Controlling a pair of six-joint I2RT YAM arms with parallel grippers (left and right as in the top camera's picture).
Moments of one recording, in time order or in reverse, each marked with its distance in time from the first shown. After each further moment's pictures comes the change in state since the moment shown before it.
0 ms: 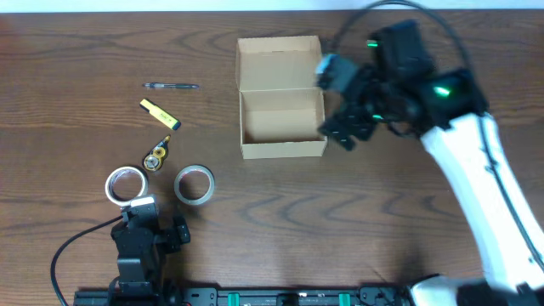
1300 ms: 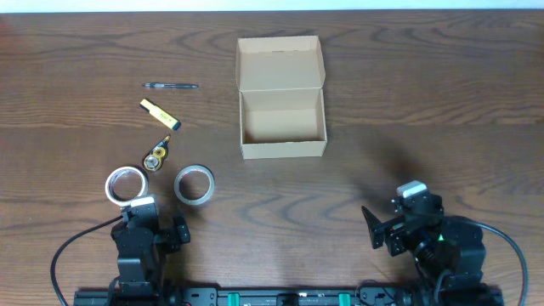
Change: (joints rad) left arm 0.000 0.000 0.000 0.000 0.000 0.000; right arm -0.213 -1.283 -1.241 0.408 0.064 0.392
